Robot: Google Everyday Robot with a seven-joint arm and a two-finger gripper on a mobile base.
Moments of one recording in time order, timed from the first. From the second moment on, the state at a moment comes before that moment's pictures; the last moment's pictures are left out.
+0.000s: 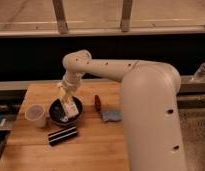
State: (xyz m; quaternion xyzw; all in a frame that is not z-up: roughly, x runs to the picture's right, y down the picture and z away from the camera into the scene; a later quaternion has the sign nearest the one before) arm -0.205 0.042 0.804 -0.39 -0.02 0.42 0.82
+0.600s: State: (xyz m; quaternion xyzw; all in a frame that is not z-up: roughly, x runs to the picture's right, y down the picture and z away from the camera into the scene) arm -0.226 0.048 0.818 -0.43 -0.06 0.39 0.82
